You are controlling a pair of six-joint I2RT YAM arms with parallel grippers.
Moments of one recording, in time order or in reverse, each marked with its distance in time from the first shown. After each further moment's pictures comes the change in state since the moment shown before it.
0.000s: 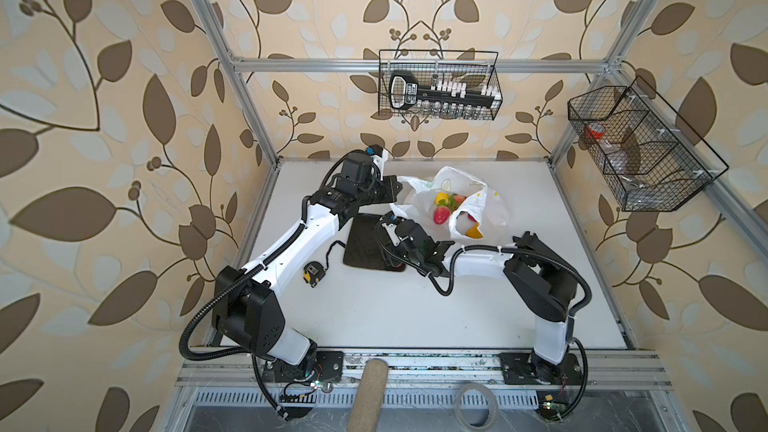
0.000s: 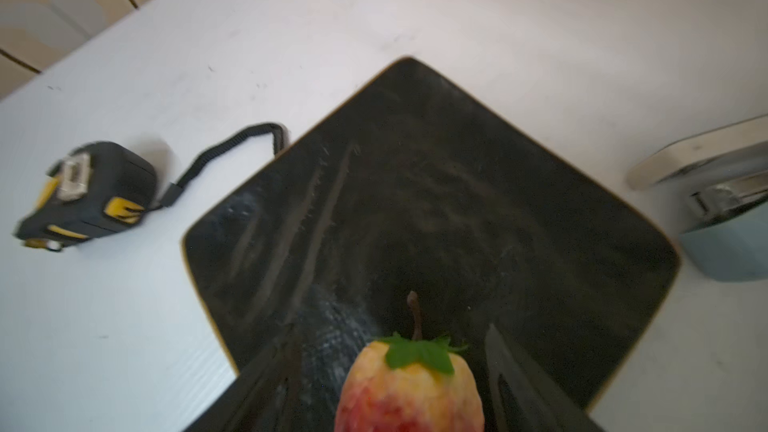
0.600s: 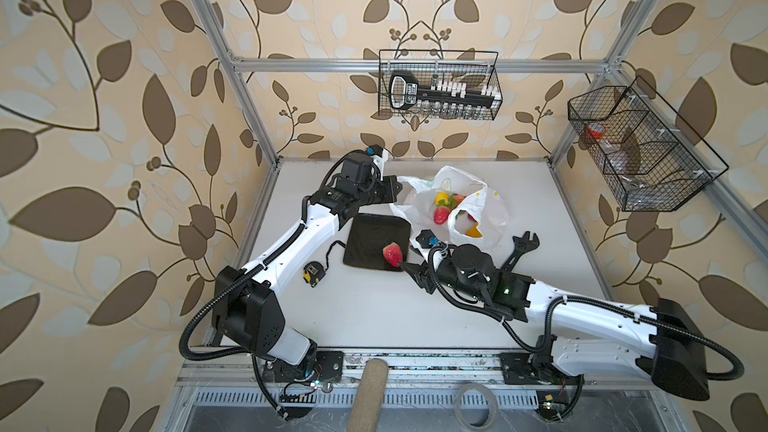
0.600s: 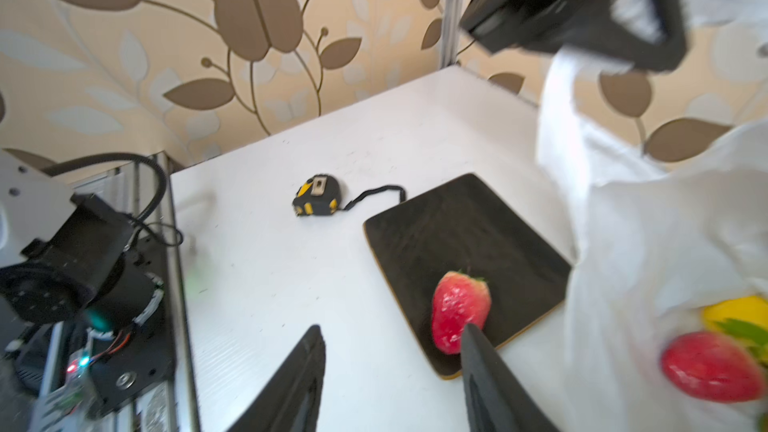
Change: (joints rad) left arm 0.000 0.000 0.000 -0.004 0.001 0.000; right arm 0.145 -0.716 -0.344 -0.052 0.028 -0.137
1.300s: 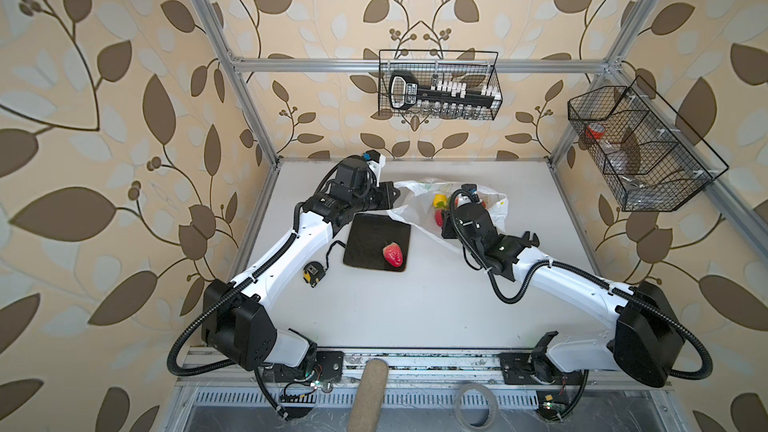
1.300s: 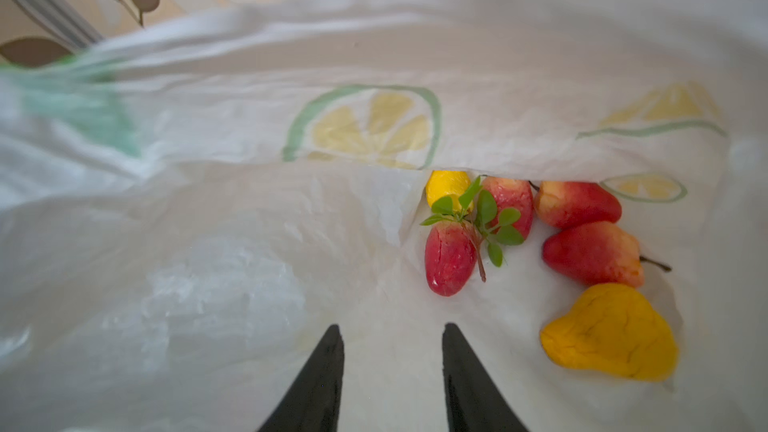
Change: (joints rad) left arm -0.001 -0.082 -0.063 -0.032 0.039 -0.001; right arm -0.358 0.211 0.145 -0.192 0.293 0.454
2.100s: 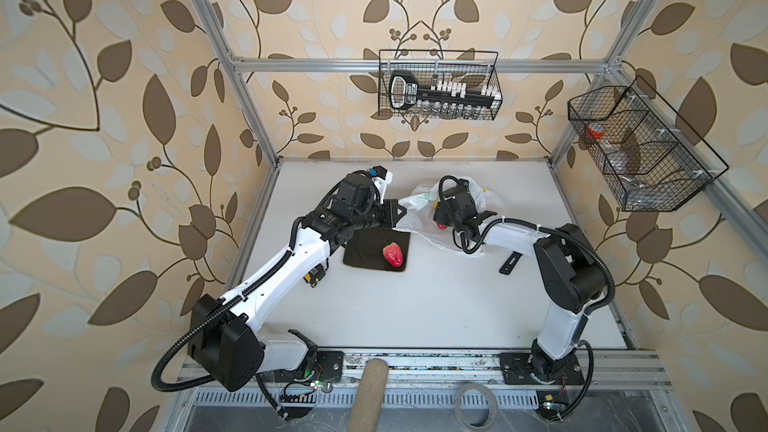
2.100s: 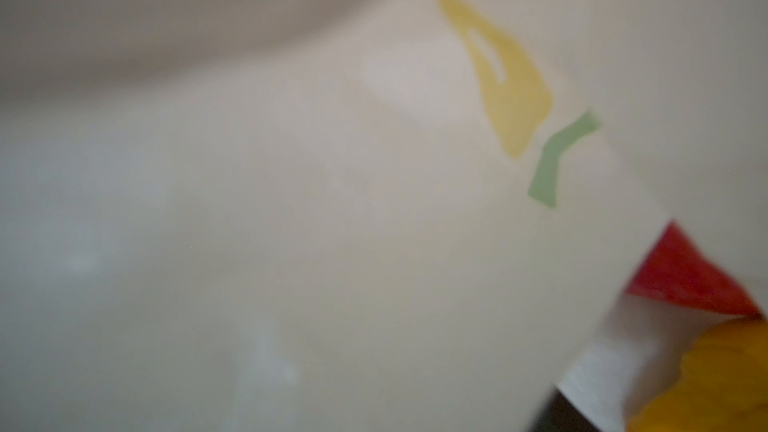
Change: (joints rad) left arm -0.073 -0.104 -0.124 0.005 0.032 -0.025; right arm -0.187 0.500 0.245 0.019 -0.136 0.108
